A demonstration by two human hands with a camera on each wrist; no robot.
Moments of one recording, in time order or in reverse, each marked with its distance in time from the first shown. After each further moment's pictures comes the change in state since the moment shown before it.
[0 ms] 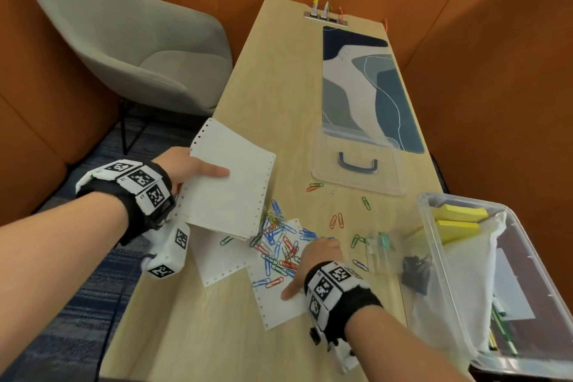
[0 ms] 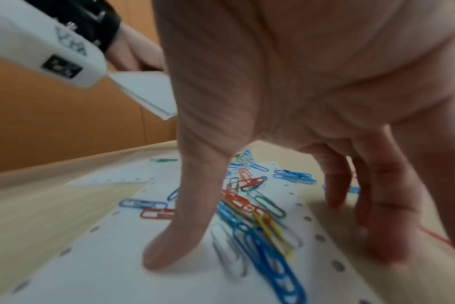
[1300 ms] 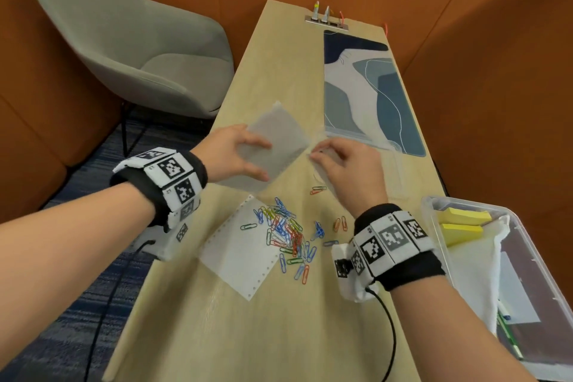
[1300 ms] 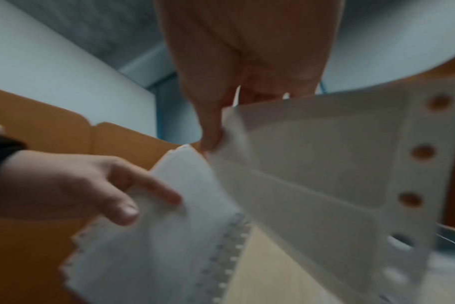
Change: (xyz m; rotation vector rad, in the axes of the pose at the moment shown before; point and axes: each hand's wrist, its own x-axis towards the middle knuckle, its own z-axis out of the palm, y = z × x) left_hand -0.021 0.040 0.037 0.632 0.043 0.591; right_hand -0.038 0.029 -0.117 0.902 0.874 -0.479
